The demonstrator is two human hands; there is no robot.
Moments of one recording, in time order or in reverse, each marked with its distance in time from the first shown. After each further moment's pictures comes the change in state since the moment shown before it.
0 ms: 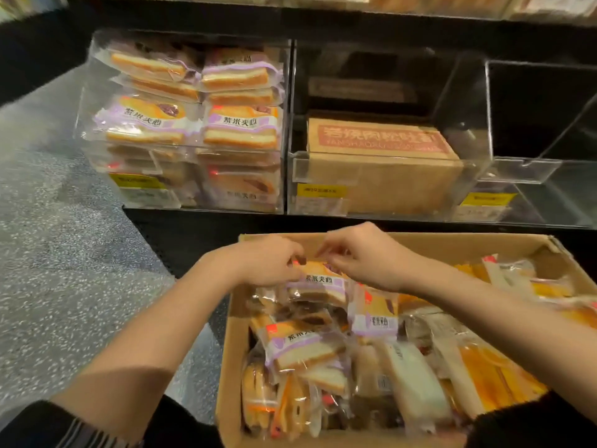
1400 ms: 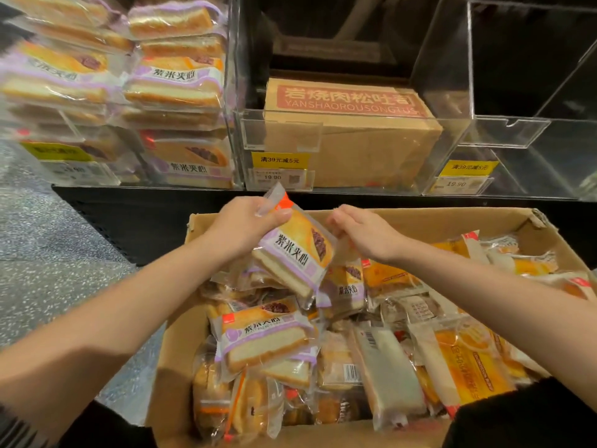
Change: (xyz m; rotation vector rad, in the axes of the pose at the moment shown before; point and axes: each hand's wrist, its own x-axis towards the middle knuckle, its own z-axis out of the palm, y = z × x) left_hand 0.044 0.027 0.030 -0.720 0.465 -0.156; right_hand -0.003 0.101 0.037 0.354 0.071 0.321
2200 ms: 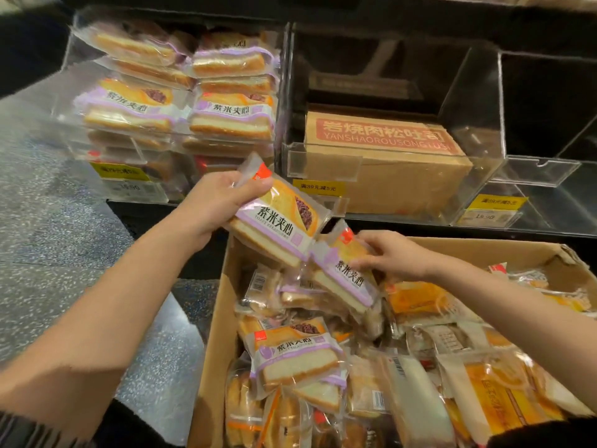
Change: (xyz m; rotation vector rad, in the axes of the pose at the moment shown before) left_hand 0.003 -0.004 -0.083 -0.297 0.125 0.053; right_hand 0.012 -0.003 -0.011 -0.191 -0.167 -0.149
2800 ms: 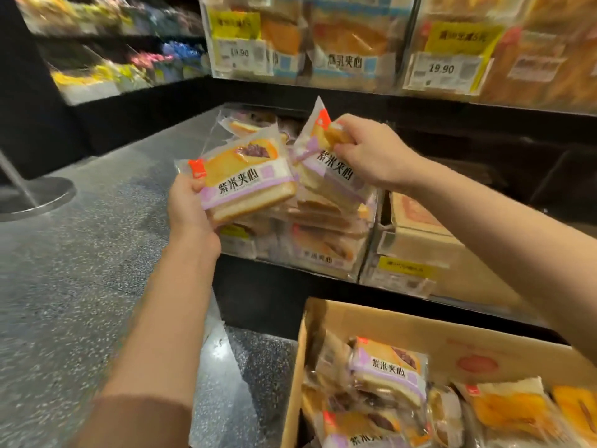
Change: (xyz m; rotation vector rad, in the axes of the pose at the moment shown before) left_hand -0.003 0.021 -0.120 -0.950 0.664 0.080; right_hand 0.116 -0.237 -0.106 -0.175 0.457 -0.343
